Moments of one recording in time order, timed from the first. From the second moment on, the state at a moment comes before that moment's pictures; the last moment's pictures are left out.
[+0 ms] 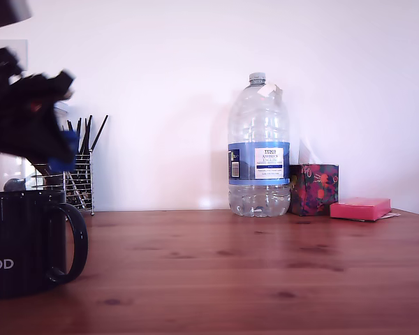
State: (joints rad) arm -0.49 1.00 0.45 0.00 -0.11 -0.13
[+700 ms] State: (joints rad) arm -0.41 0.92 0.44 -0.14 -0.08 -0.14
